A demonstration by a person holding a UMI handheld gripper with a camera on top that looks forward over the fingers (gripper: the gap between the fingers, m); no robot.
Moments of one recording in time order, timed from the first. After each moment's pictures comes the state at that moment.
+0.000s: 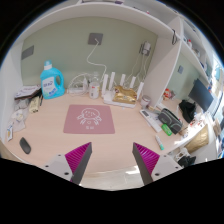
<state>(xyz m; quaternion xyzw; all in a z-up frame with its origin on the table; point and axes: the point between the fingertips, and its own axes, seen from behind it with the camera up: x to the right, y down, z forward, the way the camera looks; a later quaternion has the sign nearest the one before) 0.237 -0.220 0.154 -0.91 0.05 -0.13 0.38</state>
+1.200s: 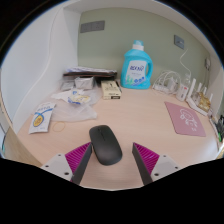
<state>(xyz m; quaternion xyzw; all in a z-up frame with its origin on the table) -0.165 -0.150 -0.016 -0.90 -0.10 0.01 0.43</state>
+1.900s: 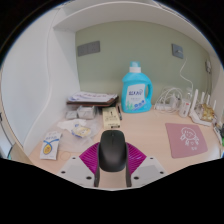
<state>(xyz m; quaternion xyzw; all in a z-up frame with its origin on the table) -0.165 -0.097 0.073 -0.86 -0.10 0.08 0.49</state>
